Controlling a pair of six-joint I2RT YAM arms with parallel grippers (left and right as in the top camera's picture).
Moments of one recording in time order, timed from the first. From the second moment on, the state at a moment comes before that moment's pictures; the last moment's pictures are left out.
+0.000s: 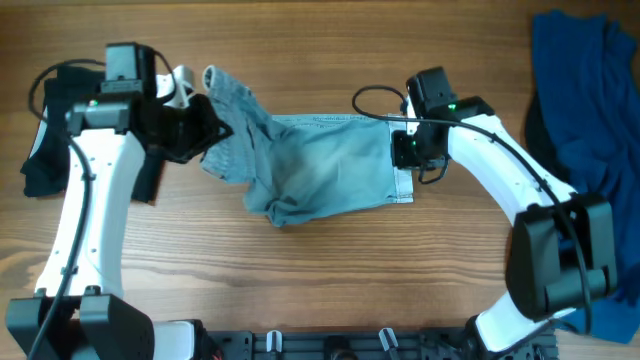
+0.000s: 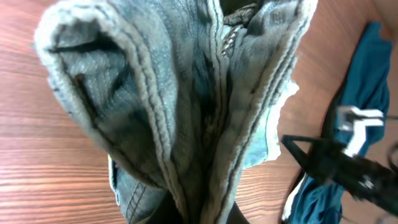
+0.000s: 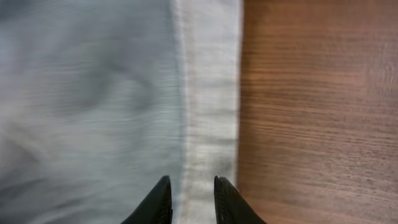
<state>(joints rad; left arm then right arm) 0.01 1.55 1.39 -1.05 0.50 -0.41 0.26 1.80 1.21 -0.81 -0.08 0.26</state>
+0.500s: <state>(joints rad) -0.29 1.55 1.39 -0.87 0.49 -0.60 0.25 1.91 1.17 -0.76 -0.08 0.26</state>
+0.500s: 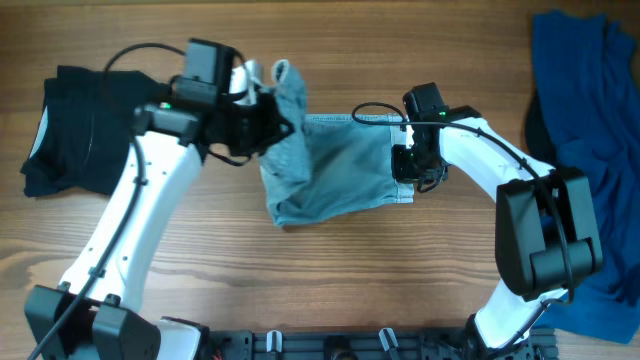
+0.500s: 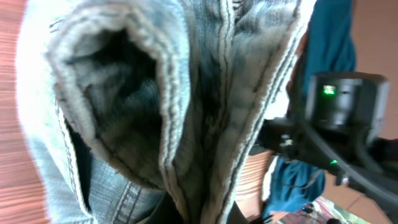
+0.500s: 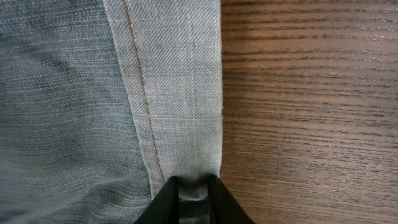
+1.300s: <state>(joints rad) -0.60 1.65 1.39 -0.69 0.17 -0.88 0.25 1.91 1.17 -0.77 -0.10 0.27</state>
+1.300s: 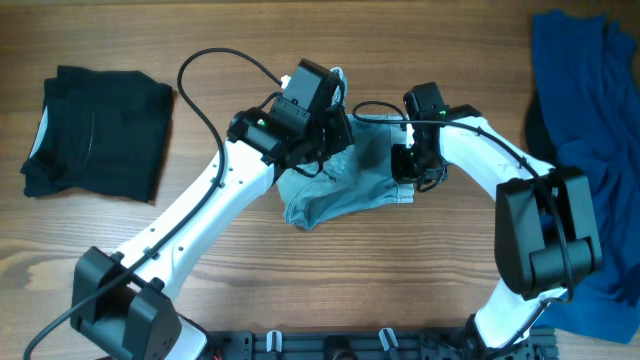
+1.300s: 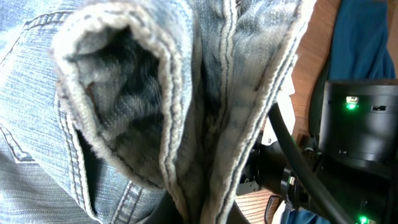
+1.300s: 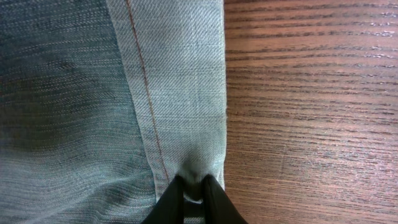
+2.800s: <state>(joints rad) -0.41 1.81 1.41 -0.39 -0.01 -0.60 0.23 1.78 1.18 -0.82 -0.42 0.19</state>
